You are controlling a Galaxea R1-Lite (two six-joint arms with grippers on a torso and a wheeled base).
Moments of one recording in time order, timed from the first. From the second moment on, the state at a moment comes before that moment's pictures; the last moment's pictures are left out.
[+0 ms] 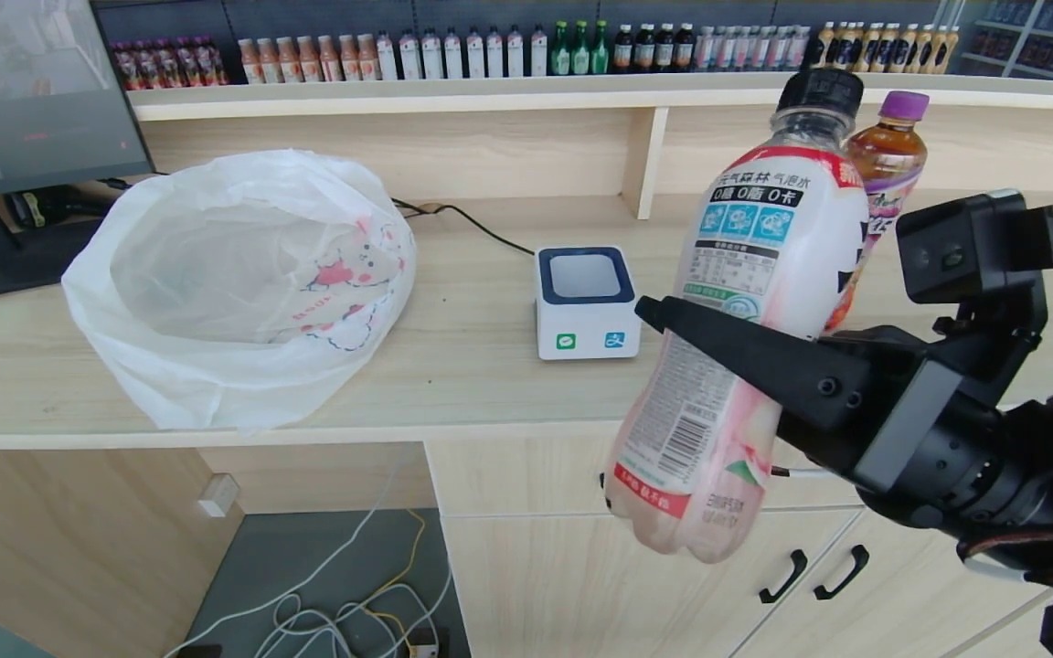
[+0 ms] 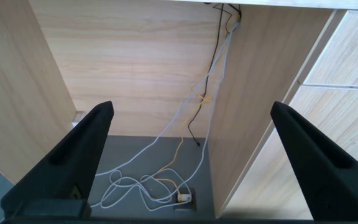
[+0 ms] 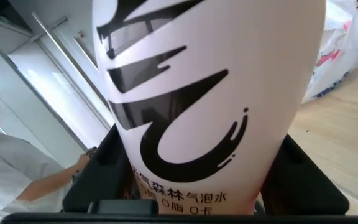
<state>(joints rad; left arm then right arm) 0.00 0.00 0.00 0.00 0.00 0.02 0.70 1.62 -0.52 -1.57 0.49 0.70</state>
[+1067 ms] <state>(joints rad) 0.00 0.00 0.00 0.00 0.00 0.02 0.81 1.65 -0.63 -1.57 0.49 0.88</state>
